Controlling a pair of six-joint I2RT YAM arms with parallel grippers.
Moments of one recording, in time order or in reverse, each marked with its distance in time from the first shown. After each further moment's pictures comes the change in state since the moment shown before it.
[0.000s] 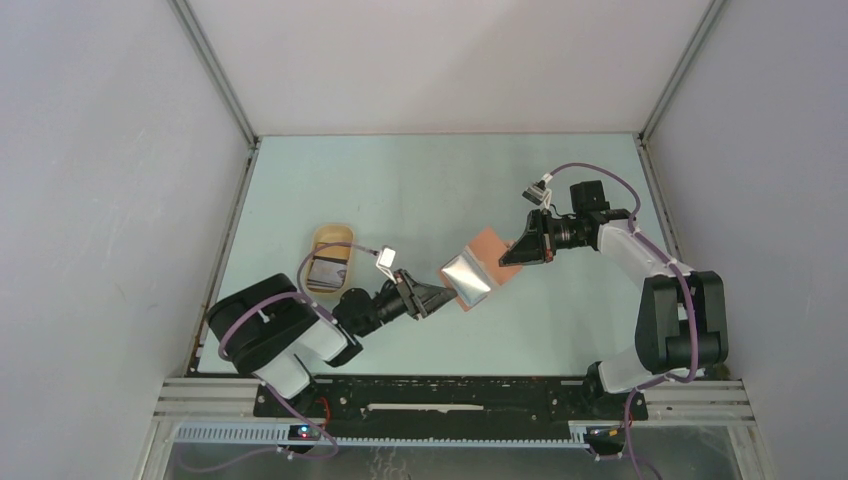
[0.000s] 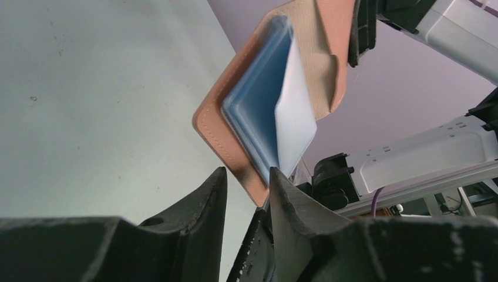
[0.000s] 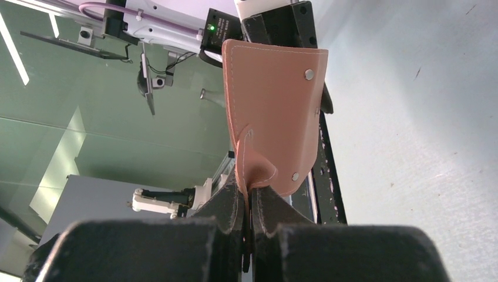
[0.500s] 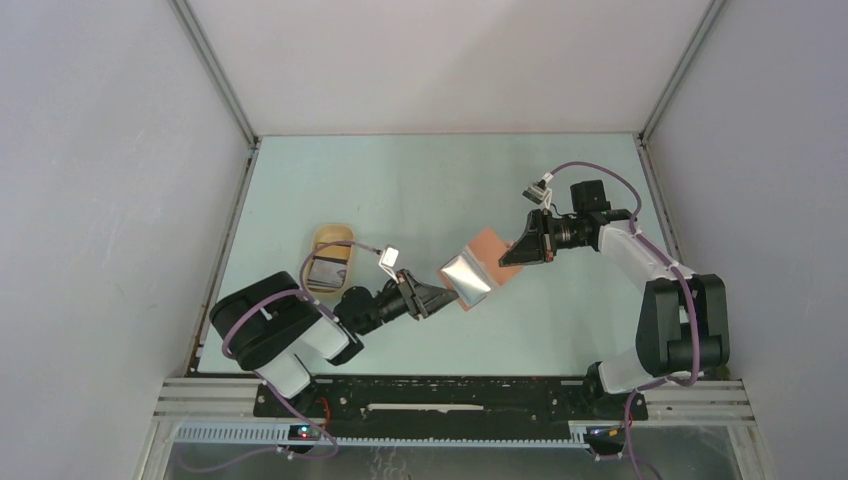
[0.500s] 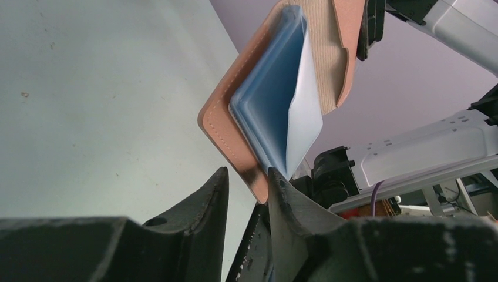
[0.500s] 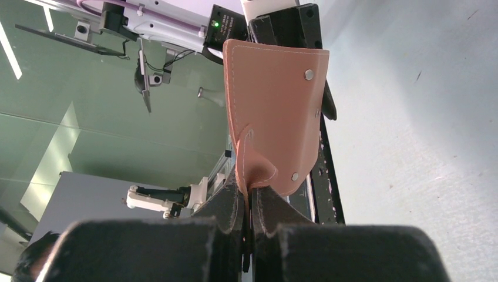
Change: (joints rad) left arm 0.013 0.029 0.015 0.000 0.041 0.000; right arm 0.004 -0.018 0.000 0.000 0.000 -0.010
